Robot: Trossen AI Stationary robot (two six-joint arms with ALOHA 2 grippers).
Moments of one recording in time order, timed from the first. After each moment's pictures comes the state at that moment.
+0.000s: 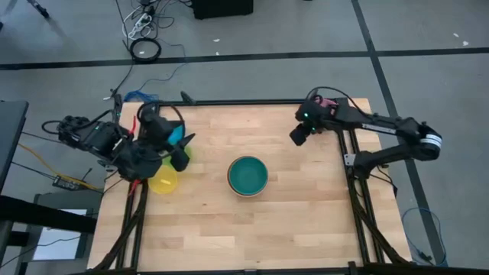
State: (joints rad) left arm -0.47 1.25 1.72 -1.33 -1.05 -0.72; right arm -0.49 1.21 0.88 -0.73 0.21 0.32
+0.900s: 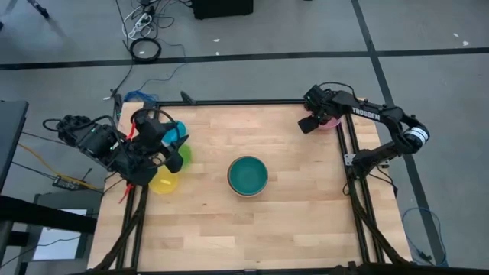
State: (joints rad) left arm -0.53 1.25 1.72 -1.47 -1.08 -0.90; right arm -0.83 1.39 0.88 -0.80 0.13 0.22
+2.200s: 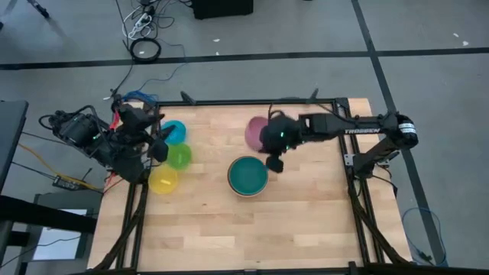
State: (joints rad) left arm -0.53 1.14 1.71 -1.57 -1.10 -1.00; right arm -0.03 1.50 1.39 -0.71 0.00 0.15
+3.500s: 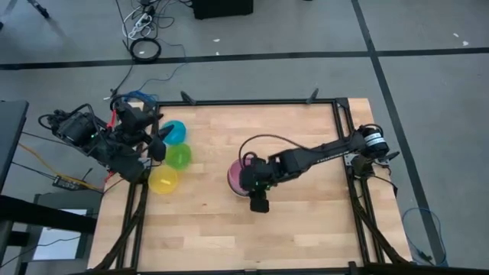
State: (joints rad) left arm -0.53 1.12 1.69 -1.57 -1.08 -0.98; right arm 0.24 1.85 1.63 -0.78 0.04 0.28
